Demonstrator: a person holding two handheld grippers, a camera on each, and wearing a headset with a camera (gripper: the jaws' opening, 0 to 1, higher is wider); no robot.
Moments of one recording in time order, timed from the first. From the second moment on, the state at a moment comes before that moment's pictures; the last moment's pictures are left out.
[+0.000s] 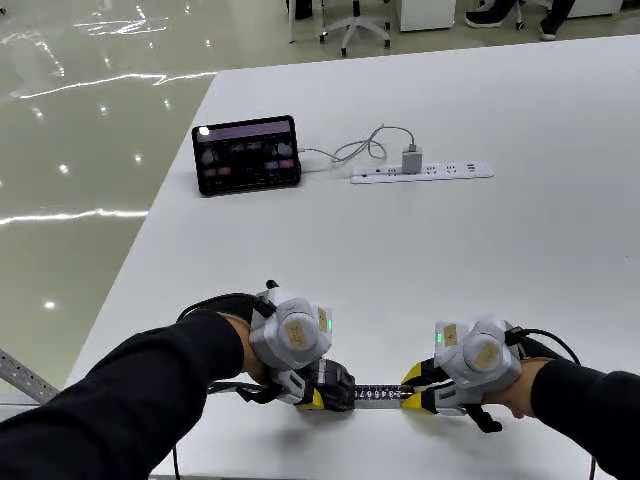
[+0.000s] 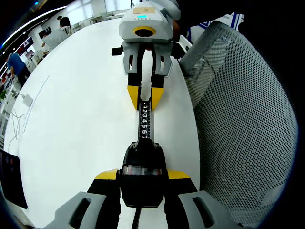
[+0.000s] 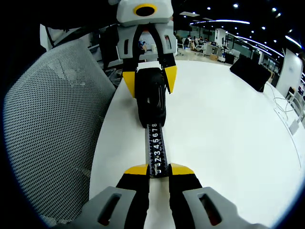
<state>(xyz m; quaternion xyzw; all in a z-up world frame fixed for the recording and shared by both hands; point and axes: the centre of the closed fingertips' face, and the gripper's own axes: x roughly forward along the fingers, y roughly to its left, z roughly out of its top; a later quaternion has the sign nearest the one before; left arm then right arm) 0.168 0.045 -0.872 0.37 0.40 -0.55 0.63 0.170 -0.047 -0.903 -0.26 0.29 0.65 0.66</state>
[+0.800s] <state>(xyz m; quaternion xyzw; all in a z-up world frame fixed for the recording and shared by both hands) 0.168 0.045 -0.872 0.37 0.40 -0.55 0.63 0.171 -0.059 -0.902 -0.26 0.29 0.64 0.66</state>
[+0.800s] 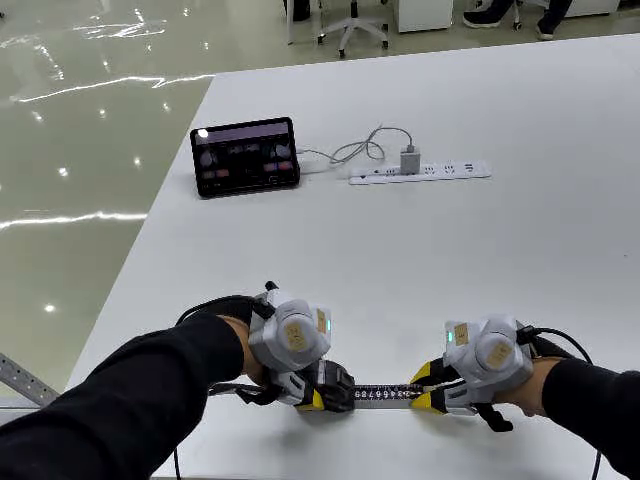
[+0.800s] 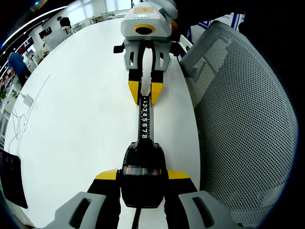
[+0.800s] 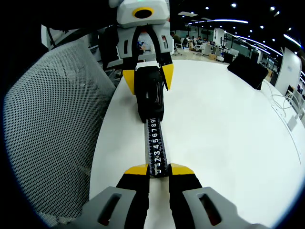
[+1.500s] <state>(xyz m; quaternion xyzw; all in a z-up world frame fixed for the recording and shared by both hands) 0.168 0.043 -0.871 0.36 0.39 -0.55 0.64 0.172 -0.073 -0.903 -0.26 0.30 0.63 0.67</state>
